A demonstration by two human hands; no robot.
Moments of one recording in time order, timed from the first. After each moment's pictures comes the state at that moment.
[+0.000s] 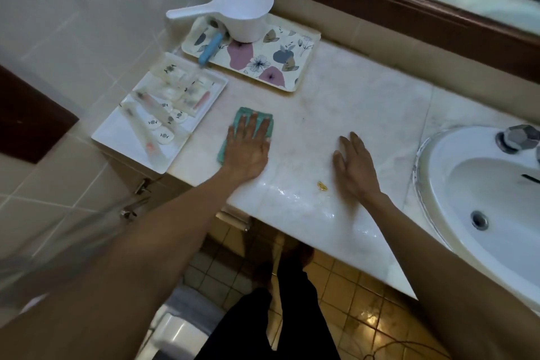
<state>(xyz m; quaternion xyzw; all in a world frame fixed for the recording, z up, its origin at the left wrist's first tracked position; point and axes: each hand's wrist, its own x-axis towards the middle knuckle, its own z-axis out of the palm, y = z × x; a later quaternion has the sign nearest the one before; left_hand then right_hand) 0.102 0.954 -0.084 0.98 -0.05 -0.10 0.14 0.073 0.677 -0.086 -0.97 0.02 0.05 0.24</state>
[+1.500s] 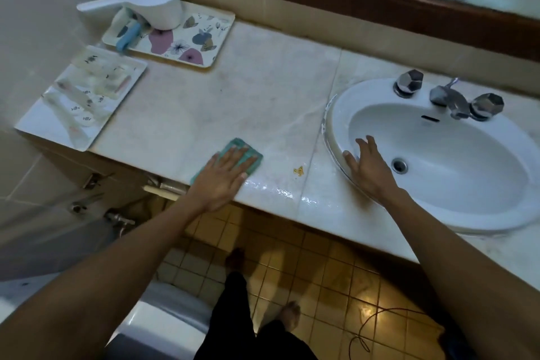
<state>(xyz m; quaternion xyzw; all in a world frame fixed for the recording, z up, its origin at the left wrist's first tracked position) -0.049 0.843 -0.091 0.95 -0.27 -0.11 0.10 -0.069 0.459 -0.058 -0.96 0.12 0.09 0.24</state>
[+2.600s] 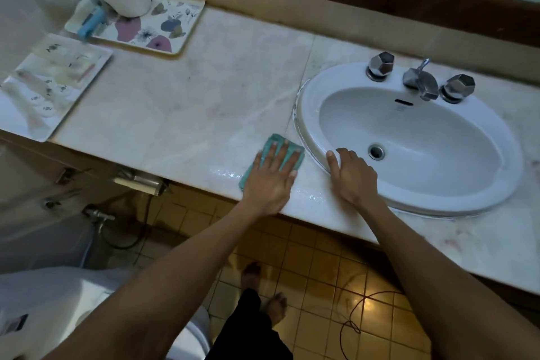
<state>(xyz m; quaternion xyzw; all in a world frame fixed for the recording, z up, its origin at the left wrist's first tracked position) -0.101 0.653 -0.099 0.96 -0.22 -0.10 0.16 -0.118 0.439 -0.073 -0.98 0.13 0.06 0.15</state>
